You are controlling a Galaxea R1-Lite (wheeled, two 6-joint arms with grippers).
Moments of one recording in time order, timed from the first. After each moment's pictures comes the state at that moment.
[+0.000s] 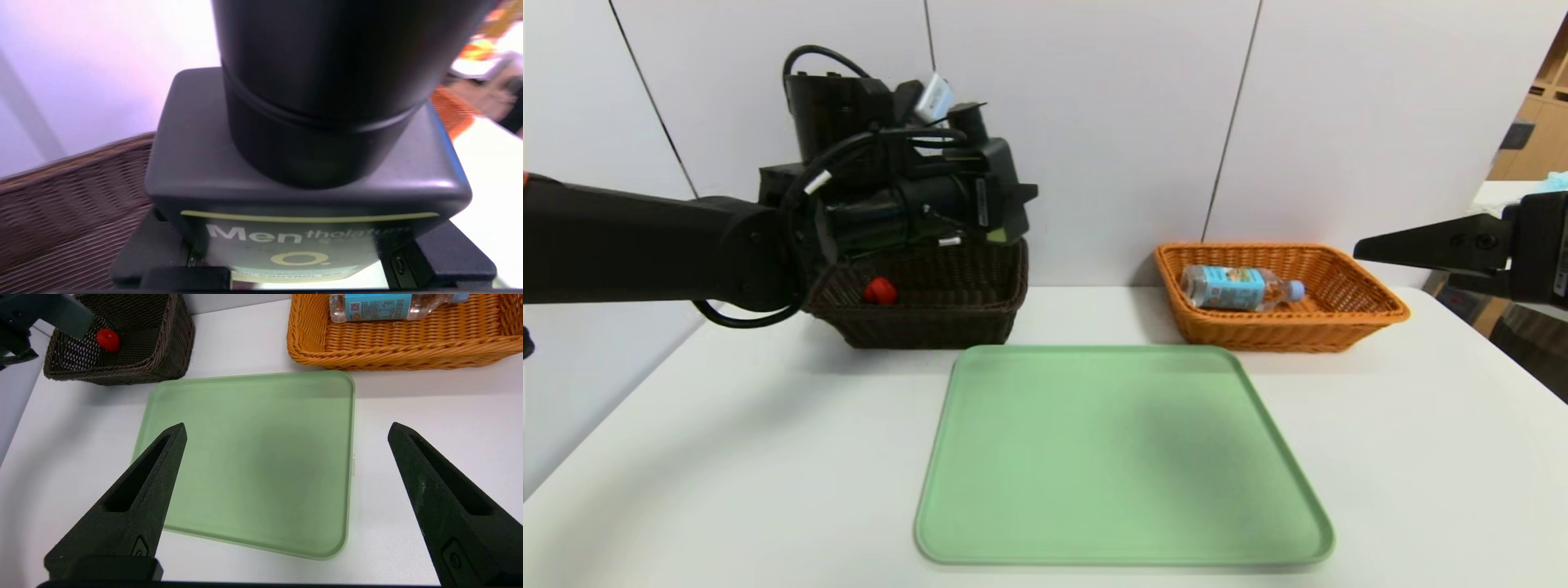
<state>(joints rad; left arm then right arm) -0.44 1.88 -1.41 -0.43 -0.22 -0.13 0.43 1.22 -1.20 0.42 -0.10 0.40</state>
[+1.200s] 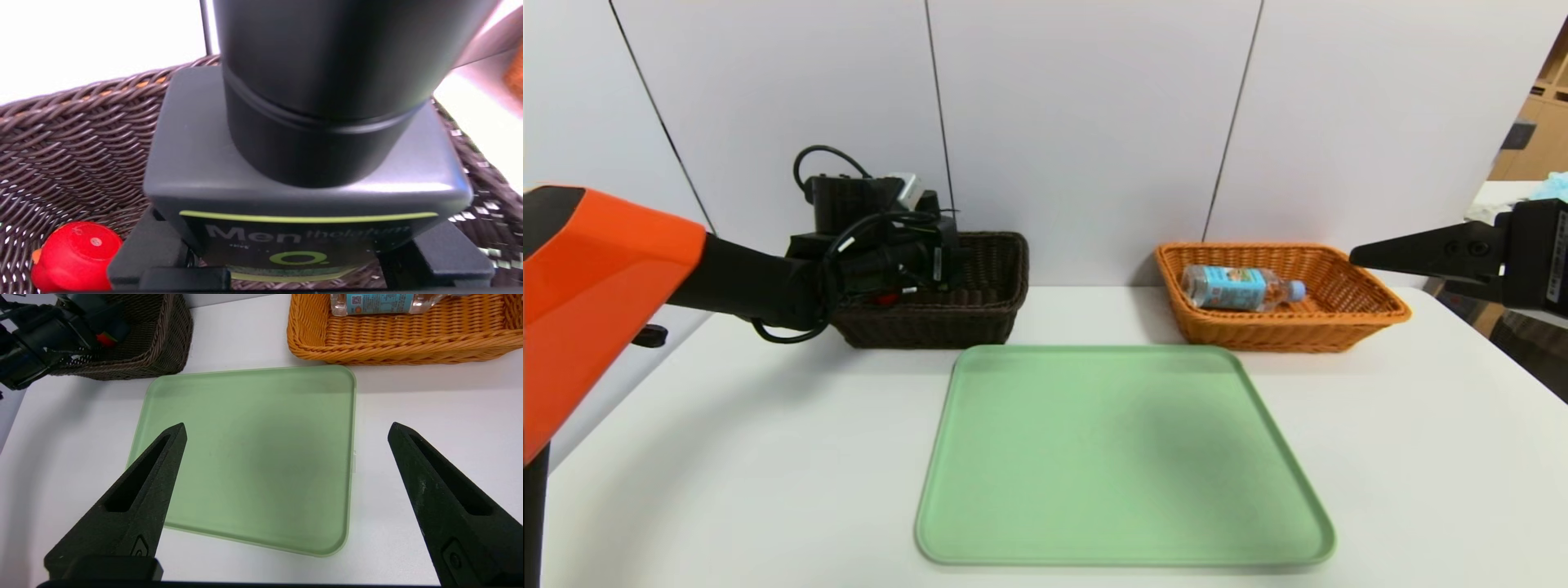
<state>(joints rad) -0.24 2.13 -1.42 -0.49 -0.20 0.00 0.43 1.22 -1.20 0.43 -0.10 0.40</state>
